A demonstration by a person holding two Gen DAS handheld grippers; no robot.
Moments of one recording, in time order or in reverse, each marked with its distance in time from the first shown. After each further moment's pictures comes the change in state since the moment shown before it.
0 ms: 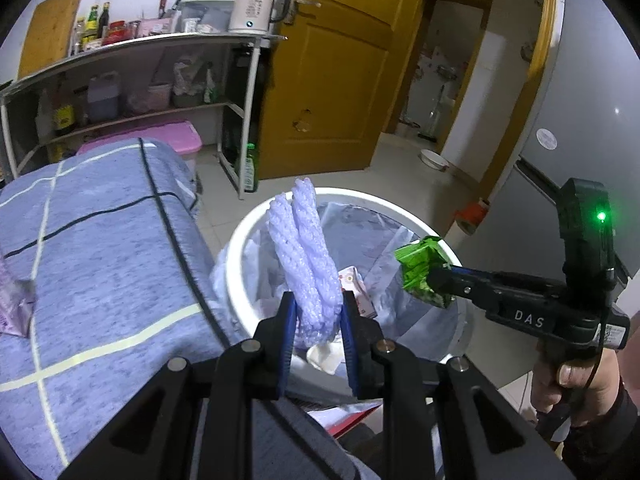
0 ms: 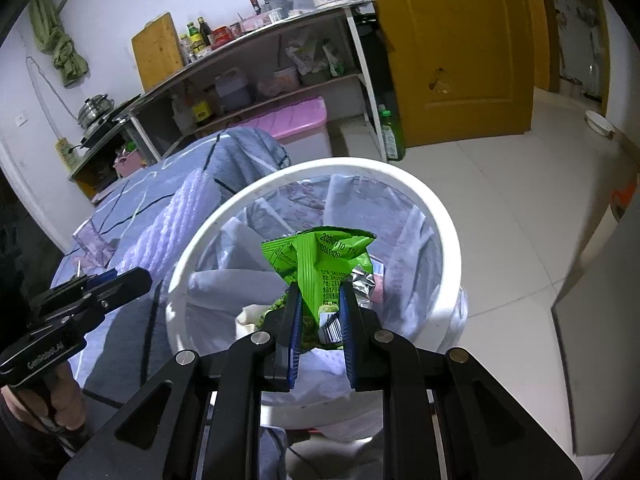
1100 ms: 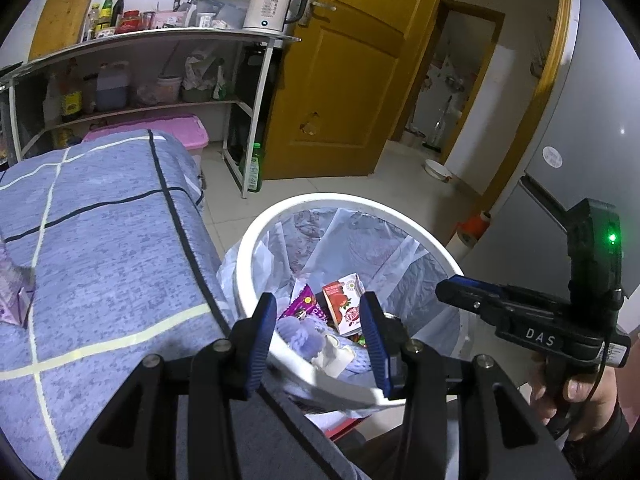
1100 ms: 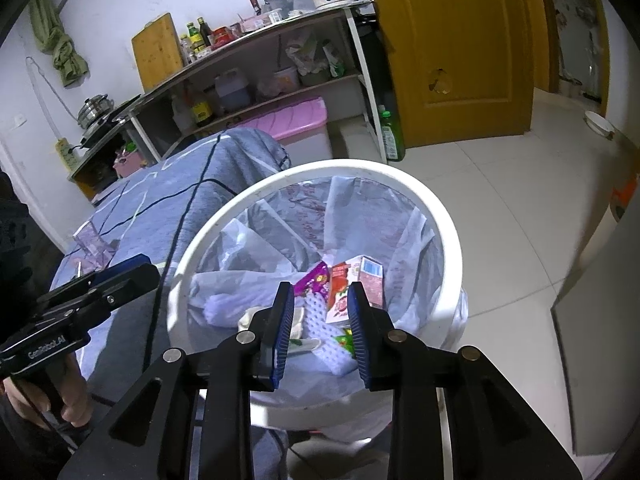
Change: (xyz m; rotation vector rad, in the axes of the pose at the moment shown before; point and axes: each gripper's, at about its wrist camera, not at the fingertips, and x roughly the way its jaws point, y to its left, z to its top) left arm -0.008 0.012 -0.002 -0.061 -0.019 0.002; right arm -0.006 0.005 0.001 -0.005 -0.008 0.002
